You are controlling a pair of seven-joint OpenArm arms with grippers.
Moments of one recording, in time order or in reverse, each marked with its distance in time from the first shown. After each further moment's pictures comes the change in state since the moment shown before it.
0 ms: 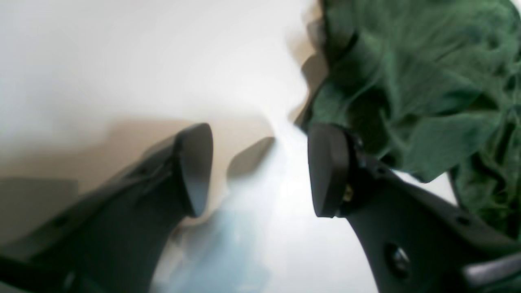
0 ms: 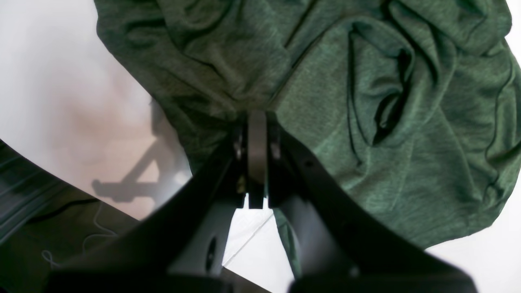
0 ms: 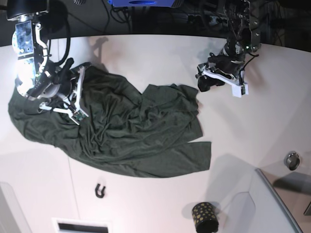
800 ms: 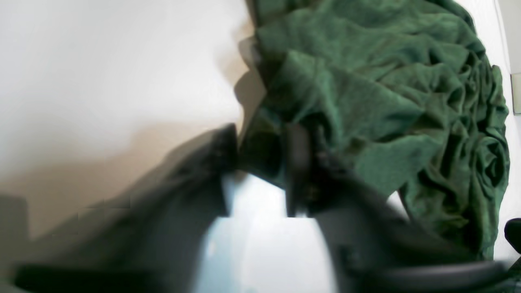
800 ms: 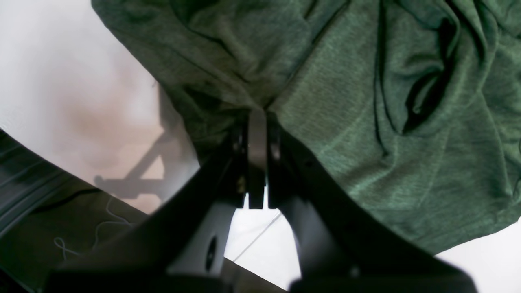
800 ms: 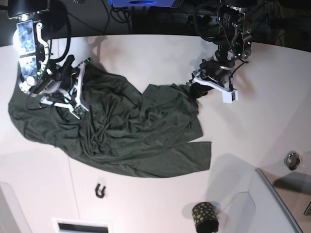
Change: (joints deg) left arm -4.9 0.5 3.6 -10.4 -3.9 -4.2 -5.9; right arm -0.6 0.0 -0.1 -2.7 0.0 0.0 0.0
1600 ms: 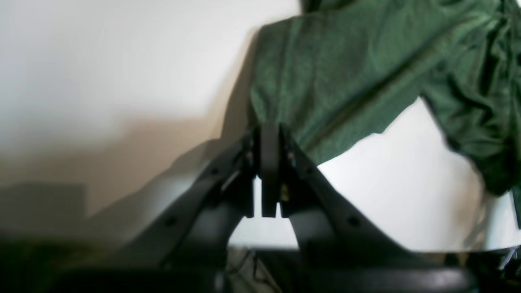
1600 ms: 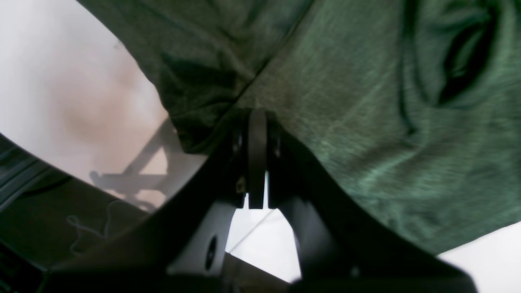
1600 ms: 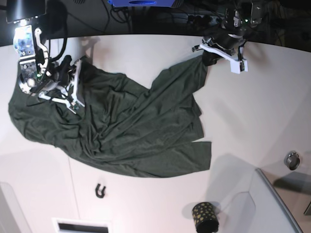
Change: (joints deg) left arm 20.4 -3.1 0.8 26.4 2.2 10.1 5.7; right arm 1.5 1.2 0.1 -8.5 -0.3 0.0 1.8
